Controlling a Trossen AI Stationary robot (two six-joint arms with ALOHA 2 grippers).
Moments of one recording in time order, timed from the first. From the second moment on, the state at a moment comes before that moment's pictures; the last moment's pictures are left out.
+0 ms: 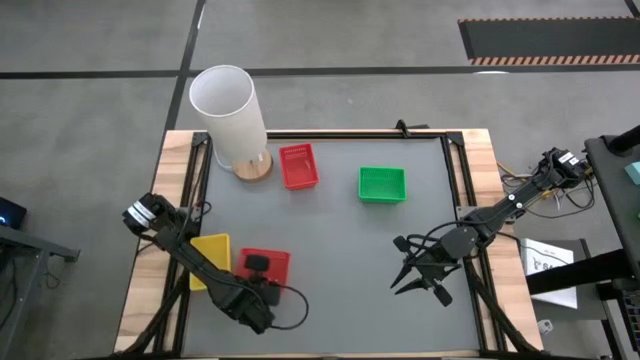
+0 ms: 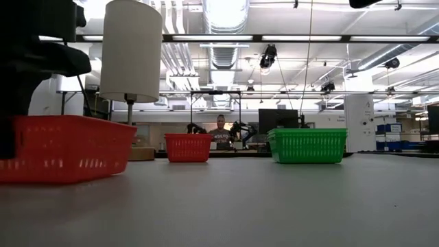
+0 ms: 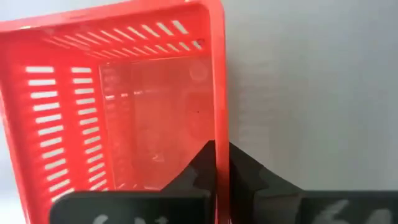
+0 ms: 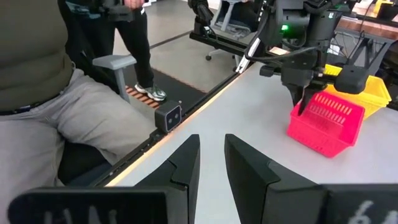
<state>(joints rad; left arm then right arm) -0.73 1.78 1.16 -0.88 -0.30 -0.57 0.56 1.04 0.58 0.16 -0.08 -0.11</state>
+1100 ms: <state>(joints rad) -0.69 1.73 1.16 -0.52 -0.42 -0.09 0.54 1.34 0.81 0.15 0.16 -0.10</state>
